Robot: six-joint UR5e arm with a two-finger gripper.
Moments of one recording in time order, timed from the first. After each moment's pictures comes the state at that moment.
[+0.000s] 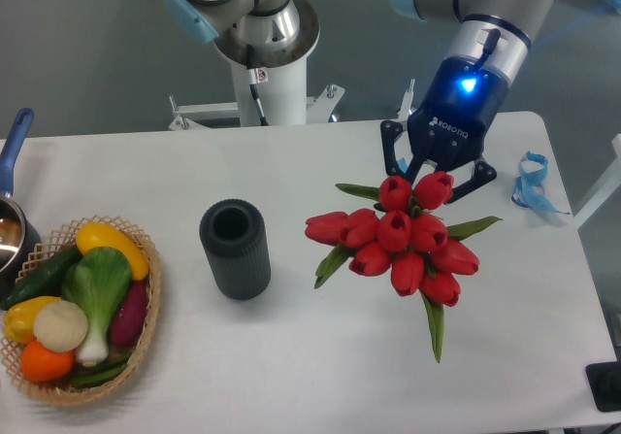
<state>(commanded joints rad) 2.81 -1.77 -1.63 -0.84 0.49 0.99</state>
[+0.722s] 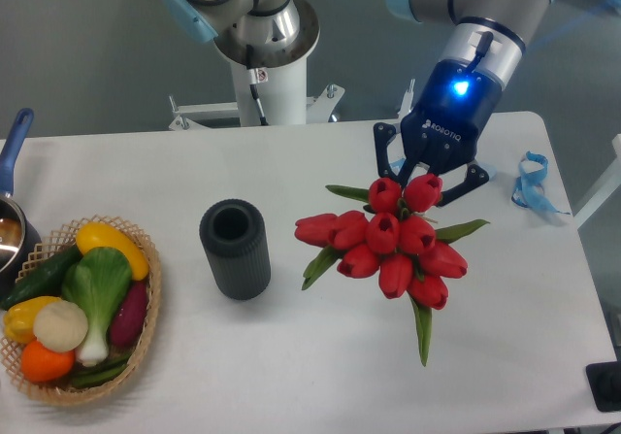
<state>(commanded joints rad) 2.77 -1.77 -1.63 -0.83 0.49 1.04</state>
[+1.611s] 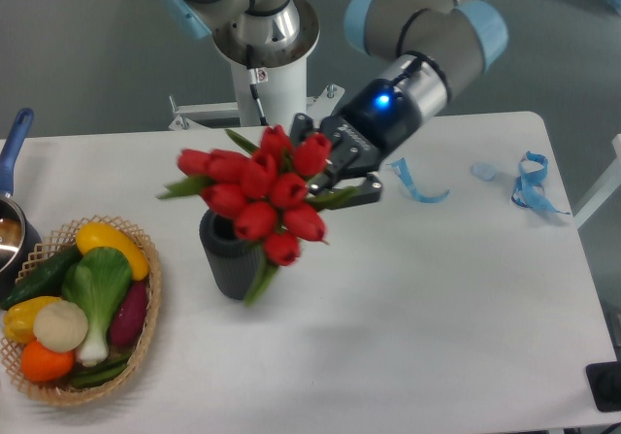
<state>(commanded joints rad) 2.67 -1.70 -1.87 -0.81 0.06 1.20</state>
